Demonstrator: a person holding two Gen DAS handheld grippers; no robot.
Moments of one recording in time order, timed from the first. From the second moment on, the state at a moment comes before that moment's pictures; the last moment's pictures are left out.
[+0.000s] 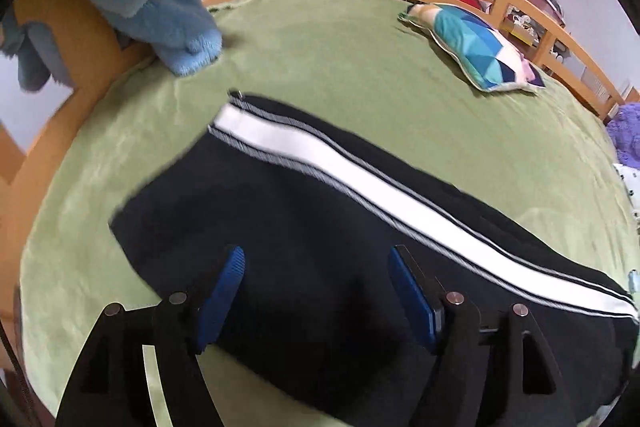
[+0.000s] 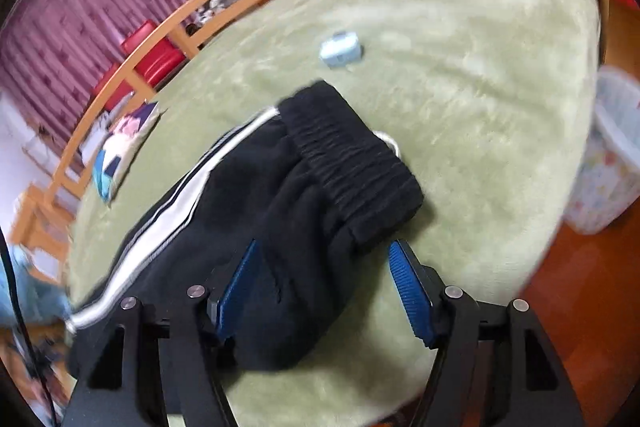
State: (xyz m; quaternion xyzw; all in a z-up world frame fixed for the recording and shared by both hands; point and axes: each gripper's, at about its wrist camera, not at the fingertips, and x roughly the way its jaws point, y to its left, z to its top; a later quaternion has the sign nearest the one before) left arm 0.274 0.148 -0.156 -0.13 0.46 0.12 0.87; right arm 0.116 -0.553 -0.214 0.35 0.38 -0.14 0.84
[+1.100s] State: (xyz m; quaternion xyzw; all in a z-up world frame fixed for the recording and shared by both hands) left arm 0.304 0.209 -0.153 -0.11 0.42 0.10 0.89; right arm 0.168 -0.539 -0.162 0.20 0.41 -0.17 0.88
